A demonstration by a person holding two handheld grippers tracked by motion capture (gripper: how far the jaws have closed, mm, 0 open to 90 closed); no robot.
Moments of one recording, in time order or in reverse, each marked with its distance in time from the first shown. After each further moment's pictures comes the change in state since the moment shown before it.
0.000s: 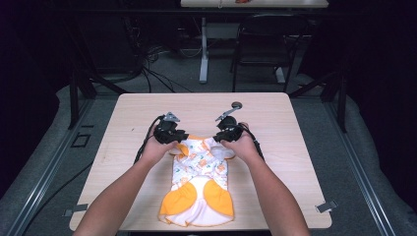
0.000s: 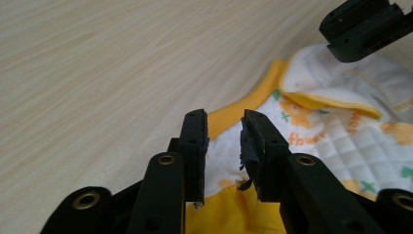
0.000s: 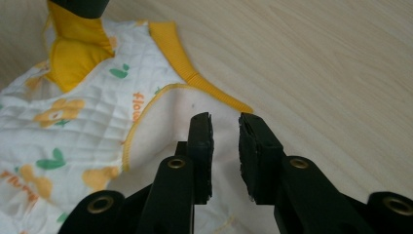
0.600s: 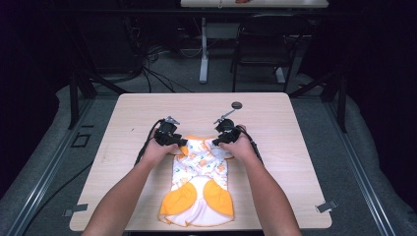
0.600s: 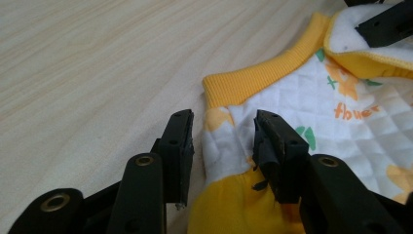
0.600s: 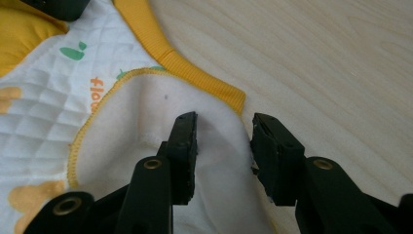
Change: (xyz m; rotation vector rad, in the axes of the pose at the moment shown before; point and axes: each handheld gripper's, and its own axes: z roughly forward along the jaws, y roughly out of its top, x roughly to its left) left arm 0.013 -0.018 0.023 0.101 0.000 -0.063; right arm -0.005 -0.007 0.025 0.077 -0.016 0.030
